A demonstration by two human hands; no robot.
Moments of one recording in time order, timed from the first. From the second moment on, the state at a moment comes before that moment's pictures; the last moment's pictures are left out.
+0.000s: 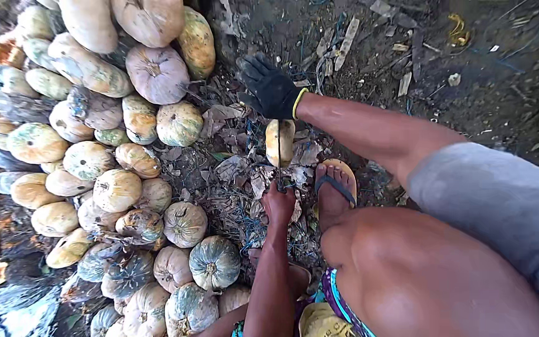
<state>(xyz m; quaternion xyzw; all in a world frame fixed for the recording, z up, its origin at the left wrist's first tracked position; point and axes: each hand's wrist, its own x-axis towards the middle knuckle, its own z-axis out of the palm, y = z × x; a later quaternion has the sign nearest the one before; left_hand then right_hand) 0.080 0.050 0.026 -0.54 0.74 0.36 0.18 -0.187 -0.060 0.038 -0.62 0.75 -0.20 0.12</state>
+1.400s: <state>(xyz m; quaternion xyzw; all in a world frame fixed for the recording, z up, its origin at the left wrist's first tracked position) 0.077 0.064 0.042 -0.56 0.75 0.33 0.15 -0.109 0.045 -0.001 -0.29 0.80 -0.42 0.32</state>
